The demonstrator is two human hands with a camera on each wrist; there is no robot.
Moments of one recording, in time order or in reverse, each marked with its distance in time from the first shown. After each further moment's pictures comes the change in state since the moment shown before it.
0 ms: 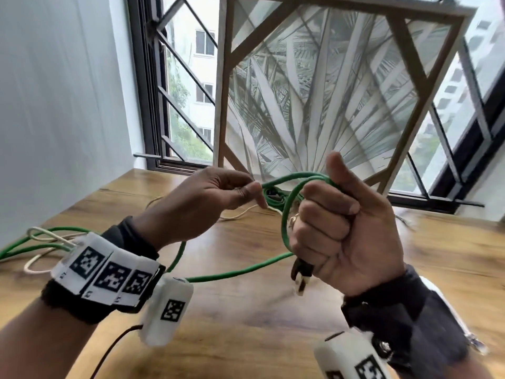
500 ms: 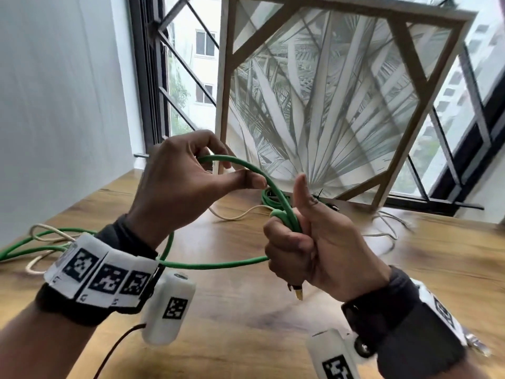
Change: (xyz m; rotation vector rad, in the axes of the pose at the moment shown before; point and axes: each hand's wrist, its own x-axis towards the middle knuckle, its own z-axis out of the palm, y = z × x) left_hand -0.010 0.018 -0.009 0.327 0.599 0.120; right_hand 0.000 0.010 -0.017 -0.563 0.212 0.225
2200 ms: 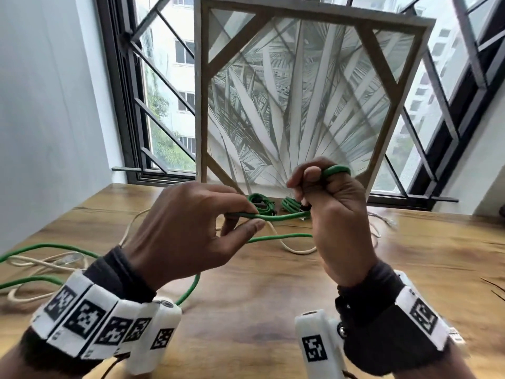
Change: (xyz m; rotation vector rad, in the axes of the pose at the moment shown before) left_hand -0.016 0.004 0.018 0.191 -0.342 0.446; right_hand 0.008 -0.008 -0.023 -0.464 0.782 -0.896
